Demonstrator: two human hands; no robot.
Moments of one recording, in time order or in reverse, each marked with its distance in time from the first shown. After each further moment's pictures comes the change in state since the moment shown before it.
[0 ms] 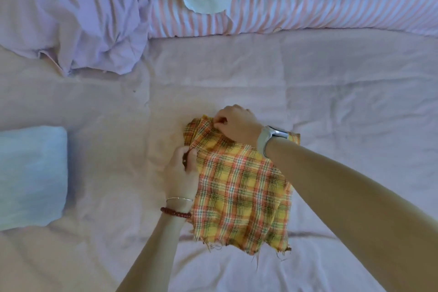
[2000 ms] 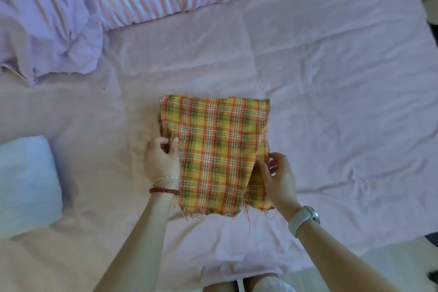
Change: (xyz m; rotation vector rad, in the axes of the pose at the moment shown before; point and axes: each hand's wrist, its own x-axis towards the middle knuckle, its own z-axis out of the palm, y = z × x) left_hand -0.002 -0.005 0.011 0.269 -0.019 -0.123; right_hand -0.180 0.071 0.119 0.729 0.504 0.652
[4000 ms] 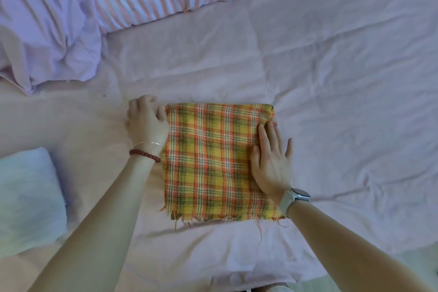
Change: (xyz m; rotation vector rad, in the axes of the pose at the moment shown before) left_hand 0.091 0.036 -0.017 0.209 0.024 0.289; right_hand 0.039 -0.036 0.032 -0.544 0.087 -0.378
